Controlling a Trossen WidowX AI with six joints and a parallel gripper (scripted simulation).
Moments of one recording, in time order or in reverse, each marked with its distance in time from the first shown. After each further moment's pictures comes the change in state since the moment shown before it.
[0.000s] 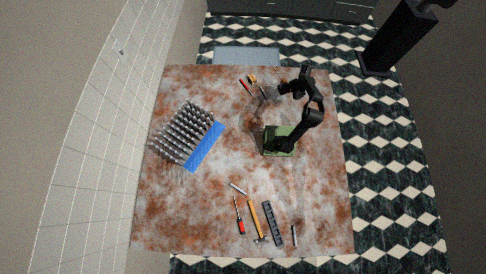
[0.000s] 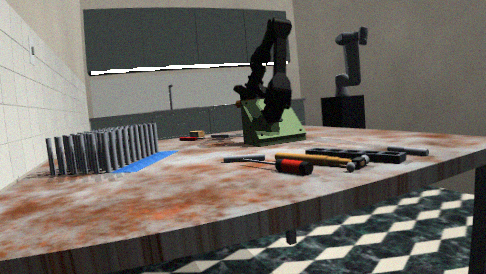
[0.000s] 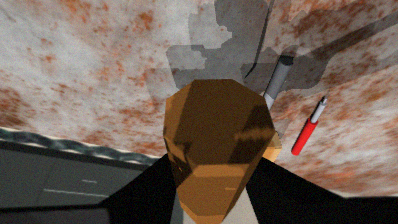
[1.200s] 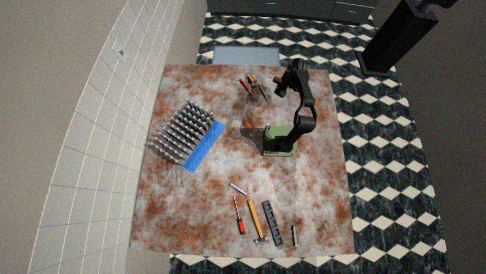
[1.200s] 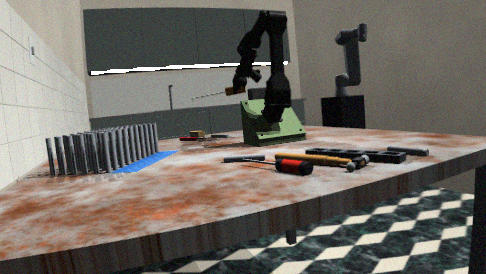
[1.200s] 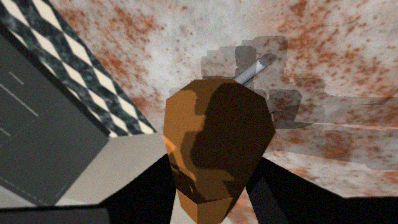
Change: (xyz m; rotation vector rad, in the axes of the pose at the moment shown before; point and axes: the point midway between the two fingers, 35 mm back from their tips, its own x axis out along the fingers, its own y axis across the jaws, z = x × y) arm -0.053 -0.057 -0.040 -0.685 0.008 0.011
